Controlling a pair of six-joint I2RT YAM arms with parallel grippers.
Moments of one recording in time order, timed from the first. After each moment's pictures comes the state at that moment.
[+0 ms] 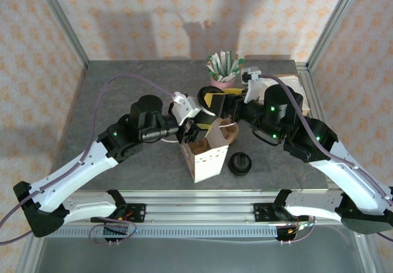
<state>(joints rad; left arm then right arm) -0.80 1.11 1.18 -0.37 0.24 0.05 0.94 1.07 1.51 -0.64 0.12 0.52</state>
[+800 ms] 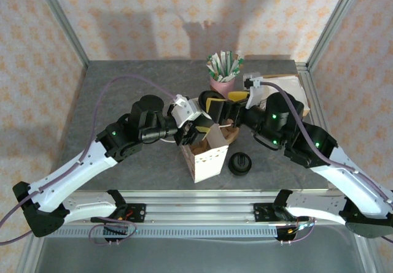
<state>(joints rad) -0.80 1.11 1.20 -0.46 0.24 0.16 0.95 1.00 1.41 -0.60 0.15 0.50</state>
